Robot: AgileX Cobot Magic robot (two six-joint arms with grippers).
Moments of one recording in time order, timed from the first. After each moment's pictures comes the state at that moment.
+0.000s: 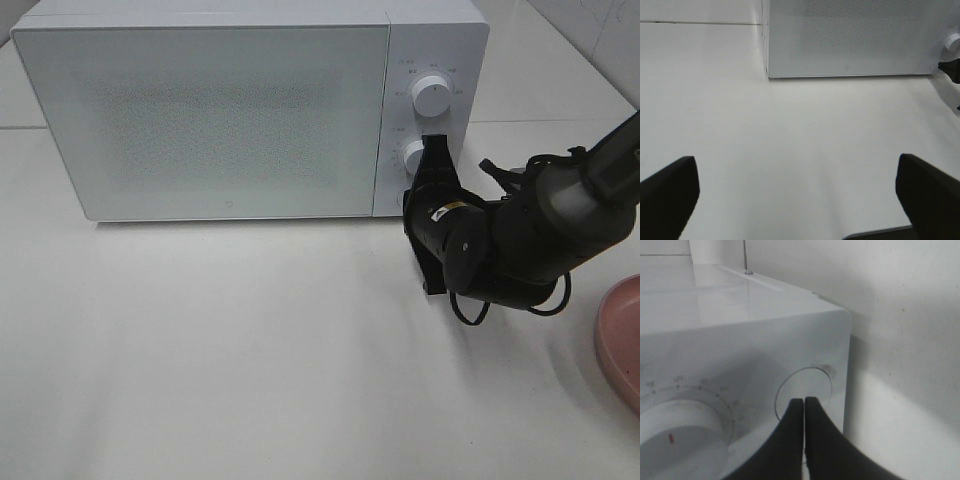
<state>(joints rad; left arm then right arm) -0.08 -0.01 -0.52 -0.18 1.07 0.06 0.54 2.10 -0.82 0.69 -0.86 1.25</state>
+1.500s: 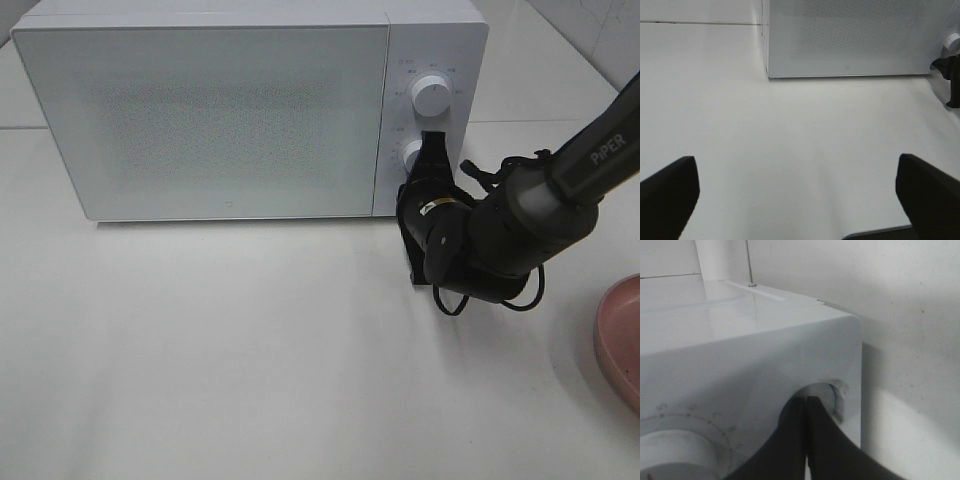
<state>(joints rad) -0.08 -0.01 -0.52 -0.18 1.07 0.06 0.53 2.17 -0.91 0.74 -0.89 1.29</state>
